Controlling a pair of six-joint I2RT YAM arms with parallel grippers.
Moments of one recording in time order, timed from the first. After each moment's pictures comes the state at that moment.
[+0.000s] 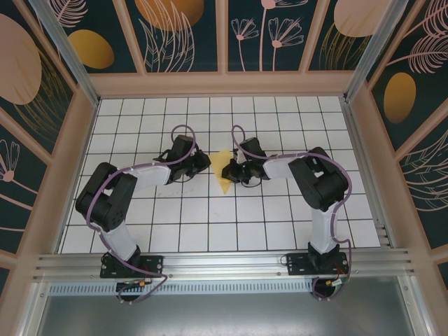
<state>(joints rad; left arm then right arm) -0.50 1.75 0.89 0.09 0.22 -0.93 0.59 1.97 1.00 0.06 -0.58 0.83</state>
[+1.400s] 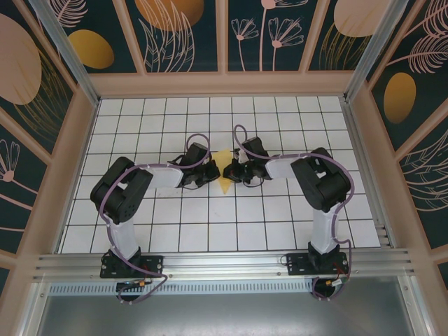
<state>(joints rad) -0.60 1.88 0.92 0.07 0.23 -0.93 0.57 1.93 0.98 0.07 -0.62 0.82</state>
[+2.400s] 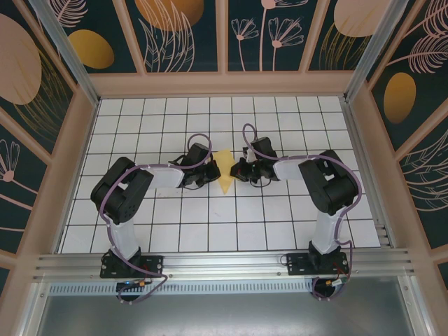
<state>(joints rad) -0.61 1.88 0.93 0.06 0.21 -0.91 0.51 1.88 0.91 0.09 -0.59 0.81</state>
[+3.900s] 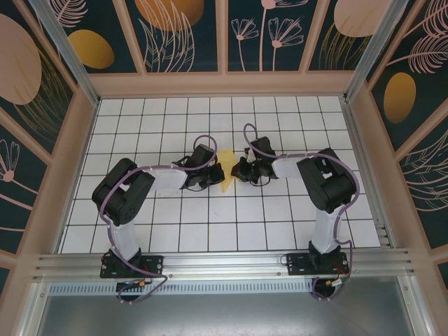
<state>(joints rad) -0.65 1.87 0.95 0.02 0.22 -0.87 0.51 1.91 0.95 0.03 -0.56 0.87</state>
